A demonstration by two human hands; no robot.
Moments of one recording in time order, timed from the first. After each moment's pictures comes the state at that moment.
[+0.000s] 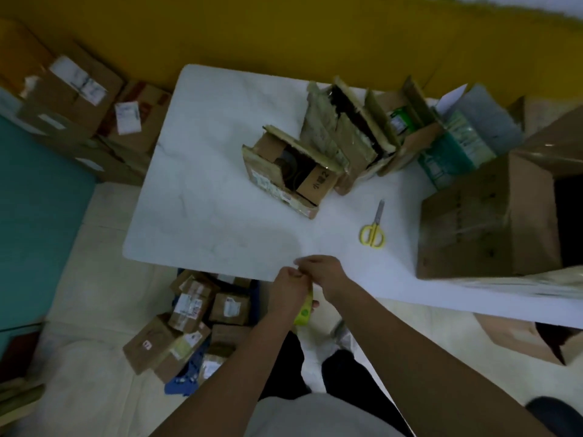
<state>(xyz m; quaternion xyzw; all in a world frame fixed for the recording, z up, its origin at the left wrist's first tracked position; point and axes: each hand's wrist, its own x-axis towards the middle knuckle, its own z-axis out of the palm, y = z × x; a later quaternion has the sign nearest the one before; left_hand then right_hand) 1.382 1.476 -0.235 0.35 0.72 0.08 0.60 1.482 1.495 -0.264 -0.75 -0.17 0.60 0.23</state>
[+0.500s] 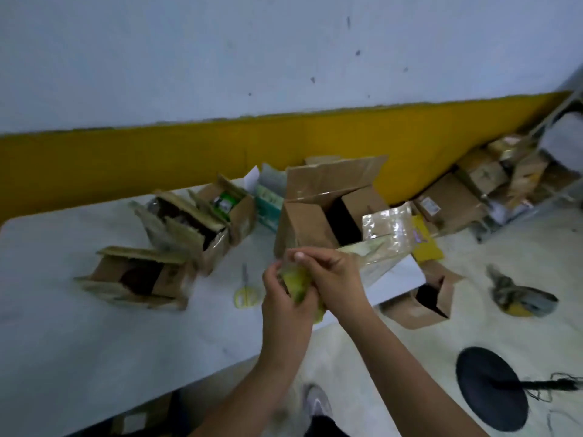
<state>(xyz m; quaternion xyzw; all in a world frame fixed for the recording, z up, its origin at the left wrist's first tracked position) 1.562 1.415 -0.030 0.58 0.44 0.27 0.63 1.659 1.390 -0.008 -0.72 -0.32 0.29 0.55</state>
